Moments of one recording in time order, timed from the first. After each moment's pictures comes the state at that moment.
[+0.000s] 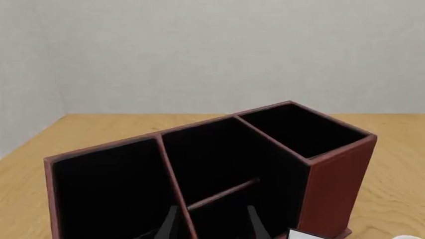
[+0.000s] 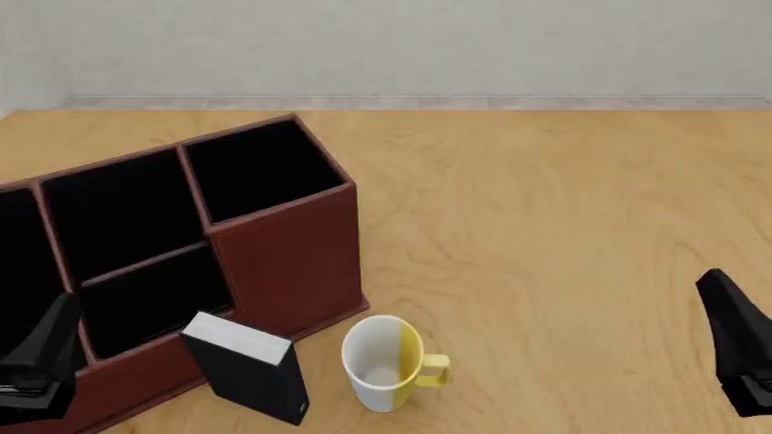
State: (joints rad) left arm 0.00 0.01 0.00 0.00 0.00; right arm 0.13 0.04 -0.16 0.09 -0.04
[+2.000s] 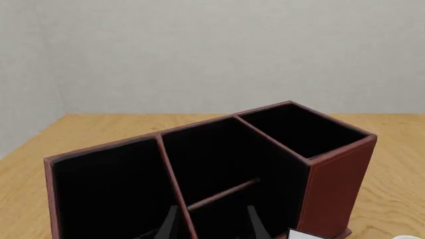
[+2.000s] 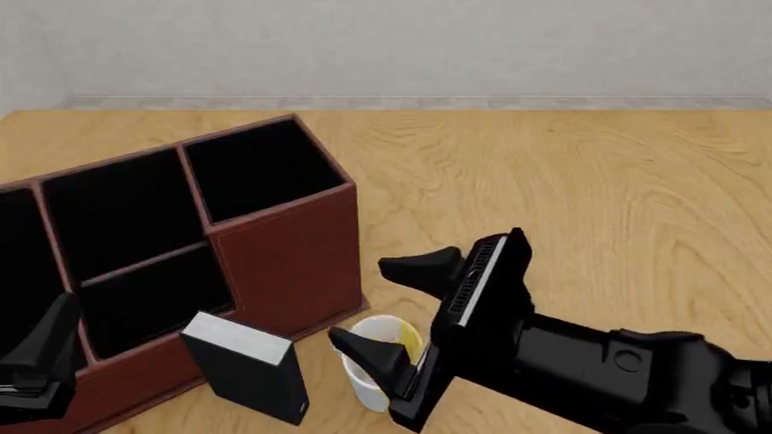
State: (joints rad) left arm 0.00 0.01 0.00 0.00 0.00; right arm 1.03 1.21 -0.52 -0.37 -0.09
